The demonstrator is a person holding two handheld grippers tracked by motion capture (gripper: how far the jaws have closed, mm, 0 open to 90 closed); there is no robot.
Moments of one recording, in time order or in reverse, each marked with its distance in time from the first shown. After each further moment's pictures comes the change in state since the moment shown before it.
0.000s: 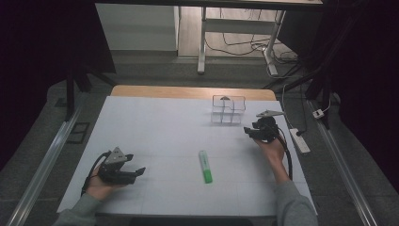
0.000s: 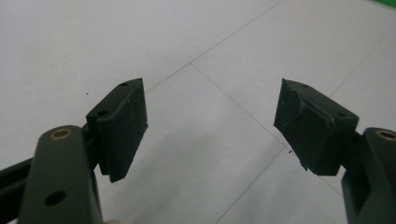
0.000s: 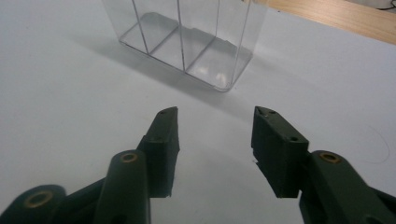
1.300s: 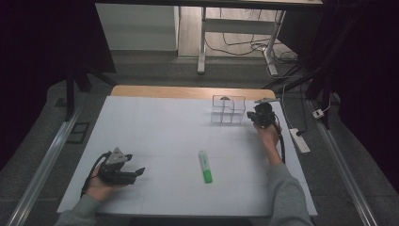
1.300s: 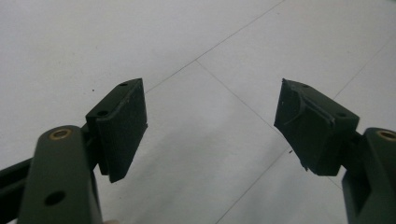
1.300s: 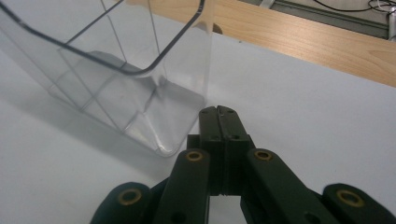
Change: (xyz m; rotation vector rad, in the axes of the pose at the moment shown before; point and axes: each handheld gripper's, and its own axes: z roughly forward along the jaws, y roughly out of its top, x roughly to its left) left arm -0.002 -0.001 0.000 0.010 0.030 0.003; right arm -0.035 0.031 0.044 -0.021 -0.050 0.052
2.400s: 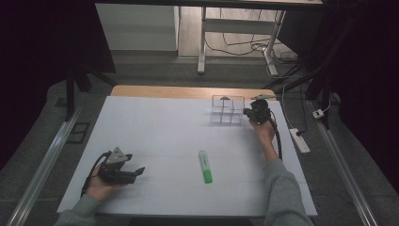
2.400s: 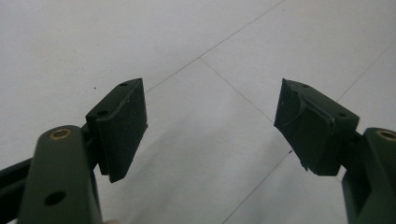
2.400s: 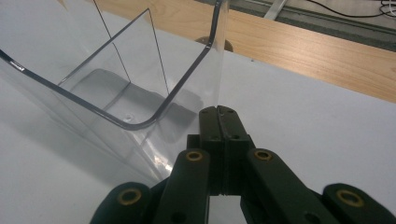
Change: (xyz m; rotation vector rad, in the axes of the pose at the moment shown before) left arm 0.003 -0.001 0.003 0.010 0.001 -0.002; right arm 0.004 0.012 0.016 -0.019 0.034 0.002
